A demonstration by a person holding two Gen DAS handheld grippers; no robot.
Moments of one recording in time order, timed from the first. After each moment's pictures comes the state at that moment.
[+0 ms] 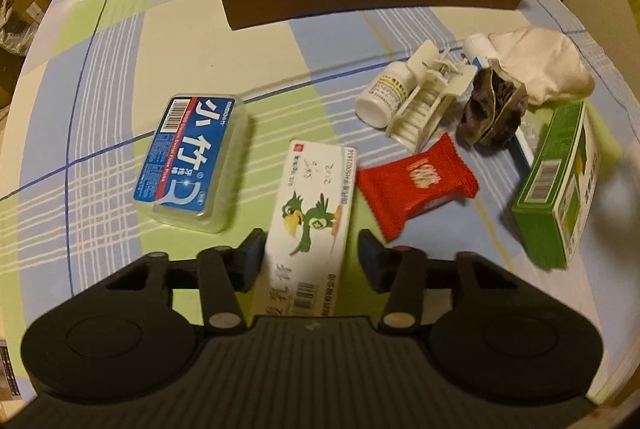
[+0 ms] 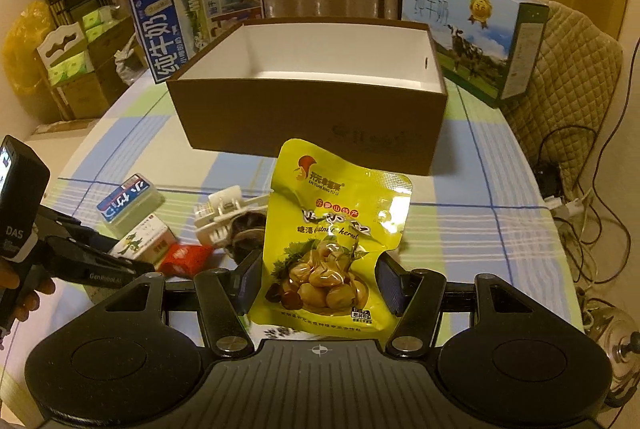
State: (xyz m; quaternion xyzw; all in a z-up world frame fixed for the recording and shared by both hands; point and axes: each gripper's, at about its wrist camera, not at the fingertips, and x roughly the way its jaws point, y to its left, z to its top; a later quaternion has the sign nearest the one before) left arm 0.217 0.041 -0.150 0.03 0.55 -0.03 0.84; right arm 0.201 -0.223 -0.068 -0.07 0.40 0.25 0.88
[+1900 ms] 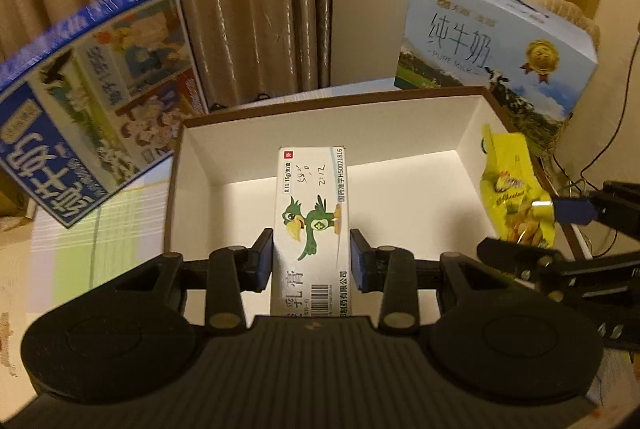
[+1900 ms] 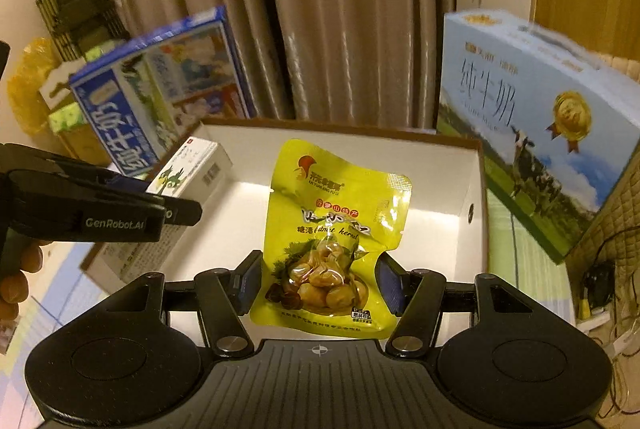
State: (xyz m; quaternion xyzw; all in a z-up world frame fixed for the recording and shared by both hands) left arm 0.474 0.011 -0.027 0.01 0.45 0.00 0.89; right arm 0.462 -0.159 -0.049 -0.05 0.40 0.31 0.86
